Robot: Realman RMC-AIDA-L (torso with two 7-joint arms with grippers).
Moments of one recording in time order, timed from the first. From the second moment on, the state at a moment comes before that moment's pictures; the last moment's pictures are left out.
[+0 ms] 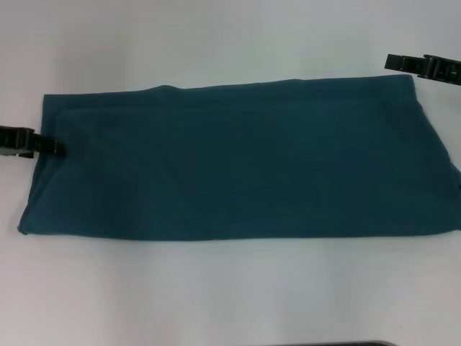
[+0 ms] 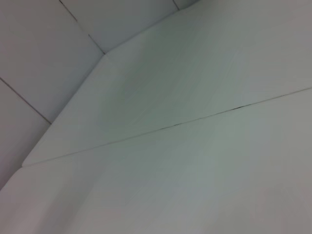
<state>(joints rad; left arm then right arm) -0.61 -2.04 -2.48 -0.90 -0.44 1.41 -2.40 0.50 2.00 2.53 0.60 -1.99 1.25 -1.22</state>
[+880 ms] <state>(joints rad) -0.62 -2.05 -2.46 -0.90 -0.44 1.43 -2.40 0.50 2.00 2.53 0.60 -1.99 1.25 -1.22</state>
